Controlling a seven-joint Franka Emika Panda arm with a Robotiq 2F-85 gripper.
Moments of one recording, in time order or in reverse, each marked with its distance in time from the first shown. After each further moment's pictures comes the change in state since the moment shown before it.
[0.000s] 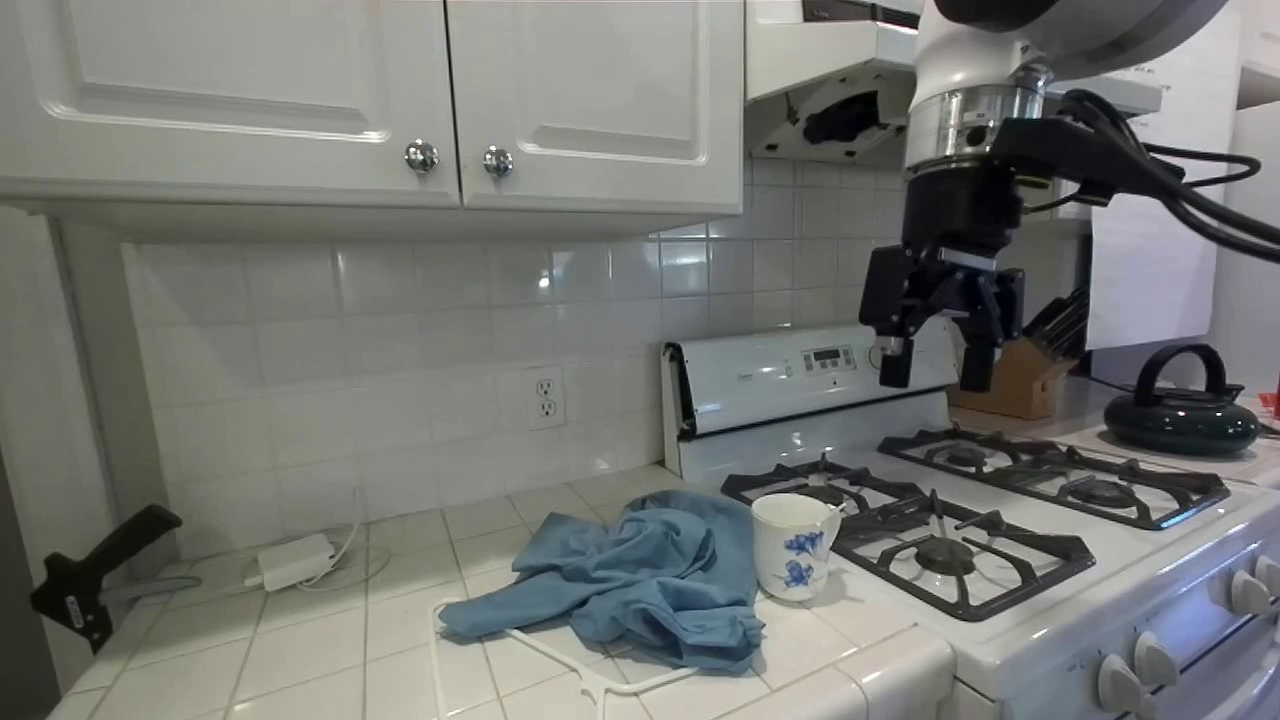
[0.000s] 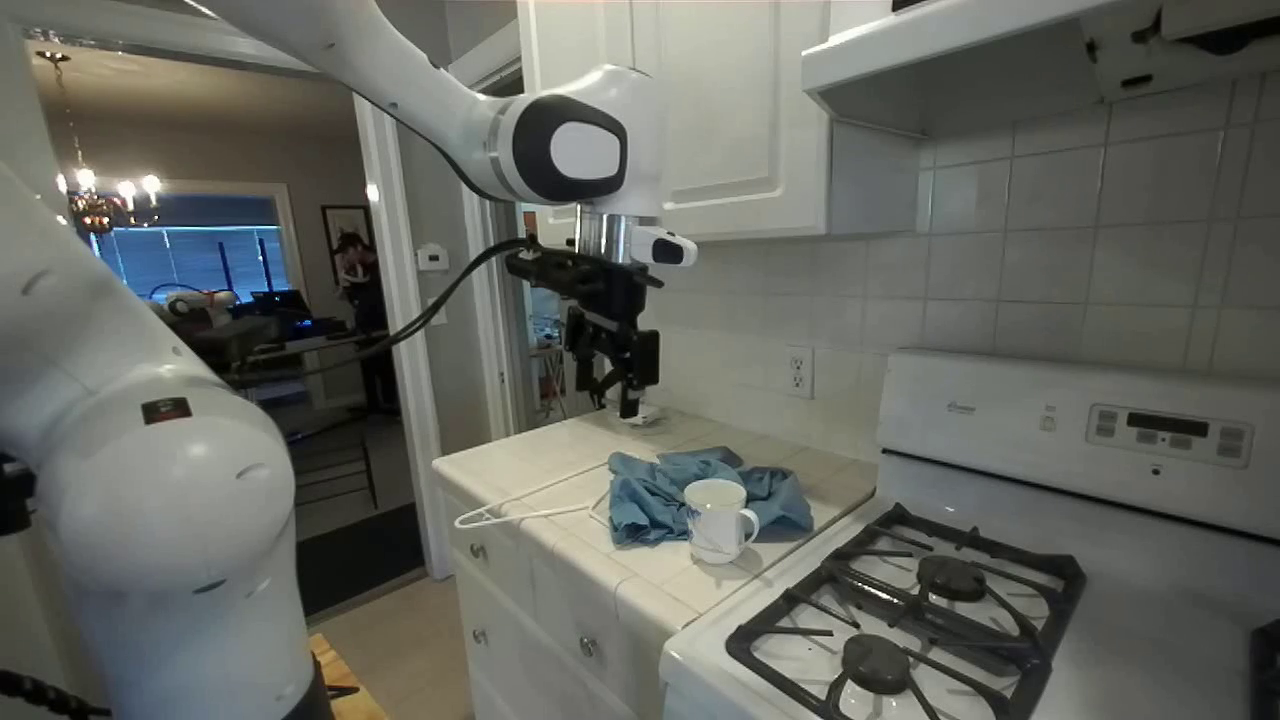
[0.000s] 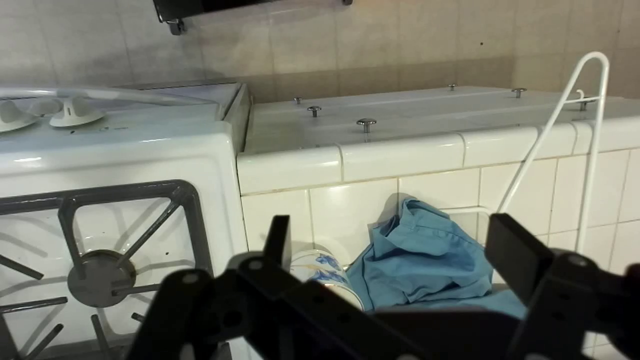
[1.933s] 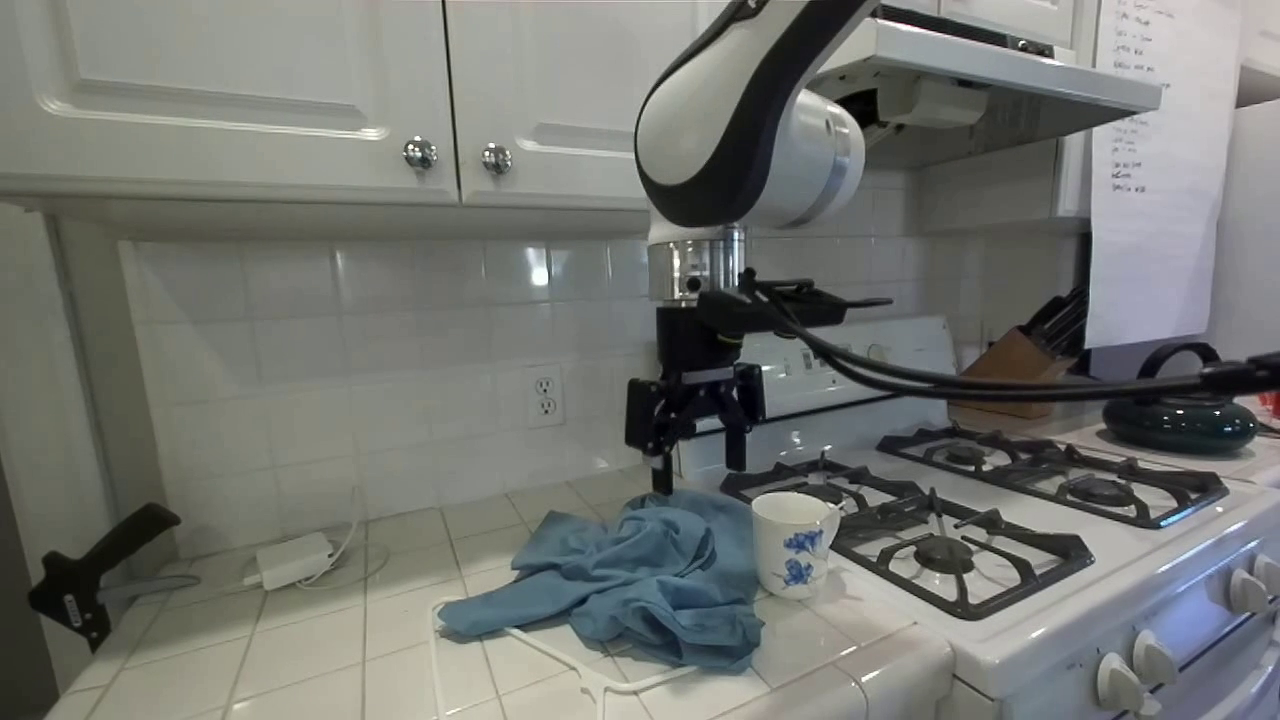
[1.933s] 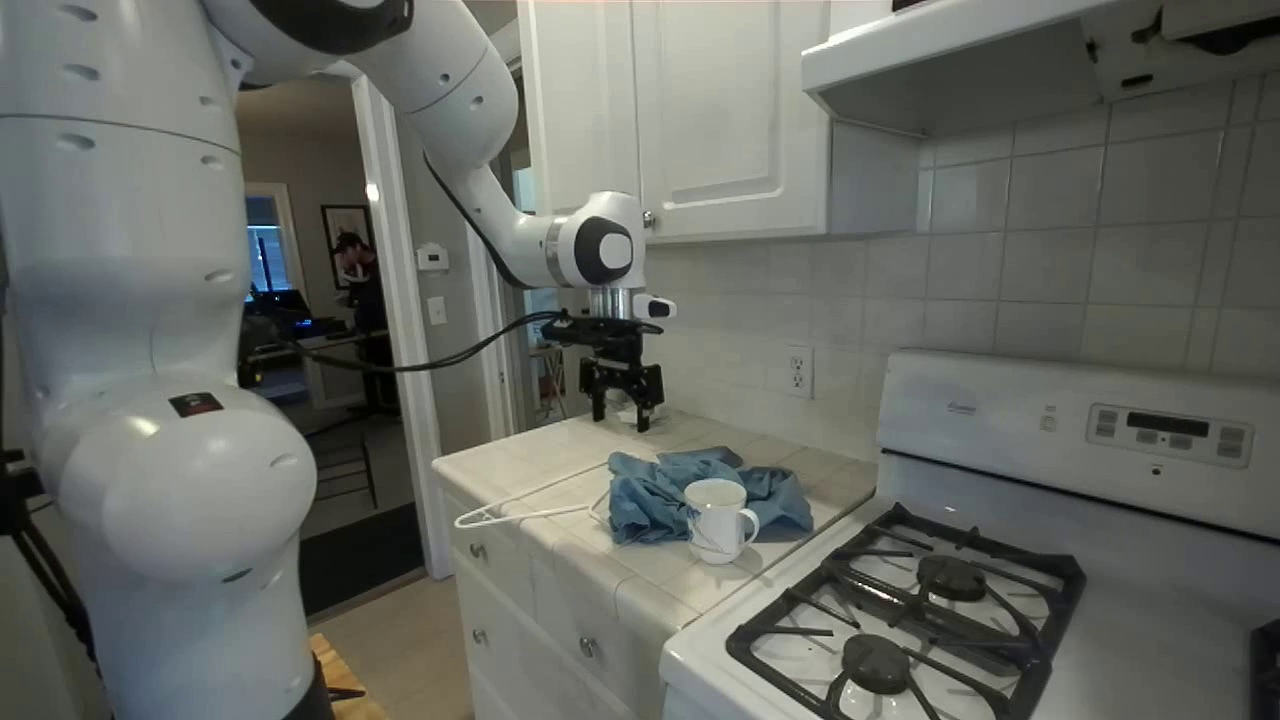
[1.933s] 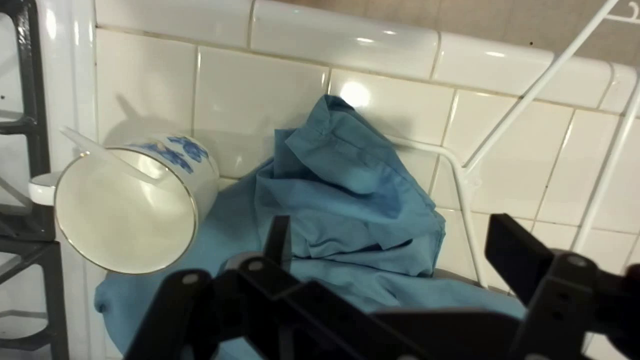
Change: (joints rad) arm 0.121 0.585 0.200 0.353 -0.112 0.244 0.128
